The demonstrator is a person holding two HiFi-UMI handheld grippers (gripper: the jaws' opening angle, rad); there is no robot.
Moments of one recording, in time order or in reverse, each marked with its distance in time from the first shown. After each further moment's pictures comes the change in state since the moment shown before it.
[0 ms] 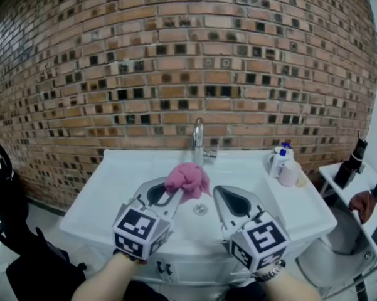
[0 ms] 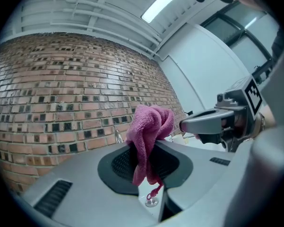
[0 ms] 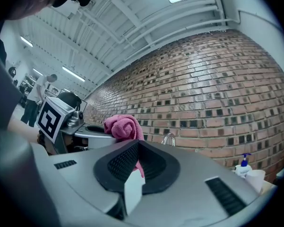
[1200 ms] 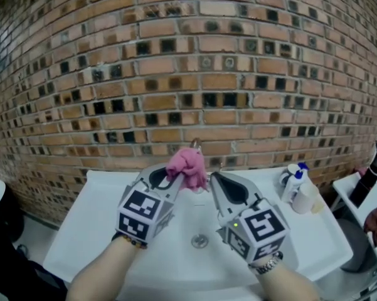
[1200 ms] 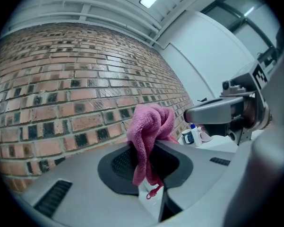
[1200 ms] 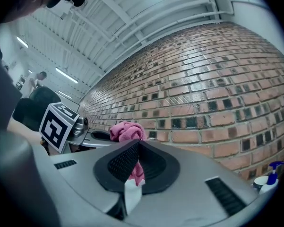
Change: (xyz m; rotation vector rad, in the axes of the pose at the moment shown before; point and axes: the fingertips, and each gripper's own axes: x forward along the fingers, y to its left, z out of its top) left arm 0.169 0.109 -0.014 0.056 0.066 0.014; right arm 0.142 -0.118 -0.001 0.034 -0.004 -0.037
